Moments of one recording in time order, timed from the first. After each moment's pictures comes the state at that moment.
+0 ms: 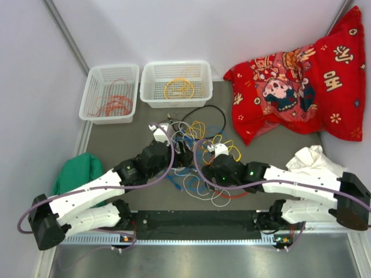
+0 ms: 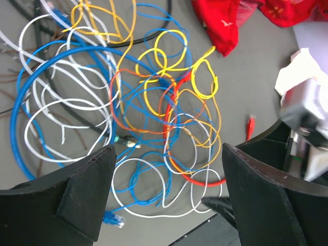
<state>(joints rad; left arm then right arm) -0.93 0.98 0.71 -0.18 -0.26 -0.73 1.11 1.15 0.72 -0.50 0.25 0.58</state>
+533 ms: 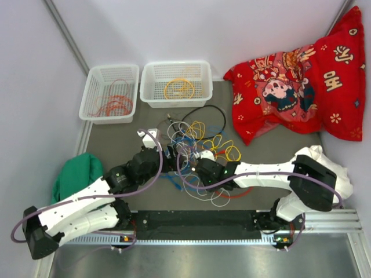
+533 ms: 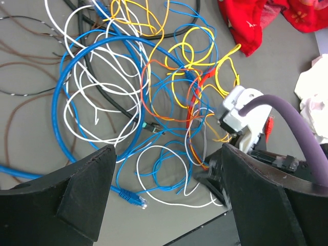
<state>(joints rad) -0.93 0.82 0.65 -0.31 -0.34 -0.74 1.14 1.49 0.77 -0.41 0.22 0.59</state>
